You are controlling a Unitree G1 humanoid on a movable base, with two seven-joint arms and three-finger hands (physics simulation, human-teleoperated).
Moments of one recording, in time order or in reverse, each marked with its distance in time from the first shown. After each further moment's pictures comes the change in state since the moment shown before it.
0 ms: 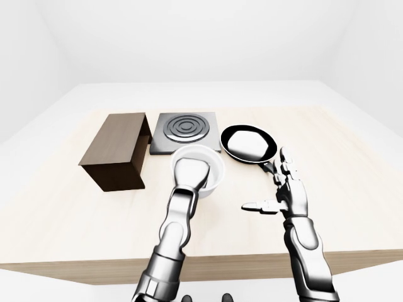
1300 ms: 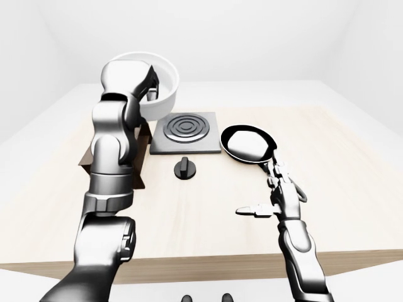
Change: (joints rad) left arm -0.675 0.401 0.296 0.152 -0.290 0.000 -0.190; right arm 0.019 0.011 0.050 0.028 -0.042 -0.035 -0.009
